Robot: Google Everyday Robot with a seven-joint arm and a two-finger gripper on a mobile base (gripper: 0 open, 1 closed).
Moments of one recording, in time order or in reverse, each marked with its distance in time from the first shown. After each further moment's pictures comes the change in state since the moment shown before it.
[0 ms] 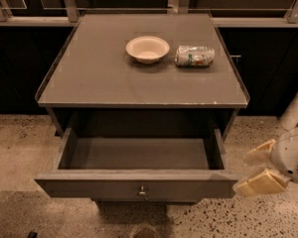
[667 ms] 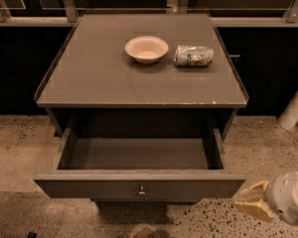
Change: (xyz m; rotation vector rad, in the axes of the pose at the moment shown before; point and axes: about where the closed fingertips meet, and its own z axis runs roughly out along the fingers) arm 0.066 0.008 0.073 -0.020 -0.113 0.114
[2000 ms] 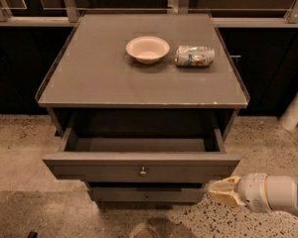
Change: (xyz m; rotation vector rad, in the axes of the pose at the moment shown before) arm -0.001 -0.050 0.105 -0.078 -0.256 0.015
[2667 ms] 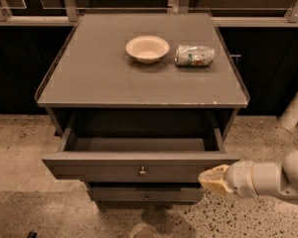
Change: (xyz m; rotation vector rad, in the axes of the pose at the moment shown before) arm -0.021 -0.017 0.024 -0.014 -0.012 -0.061
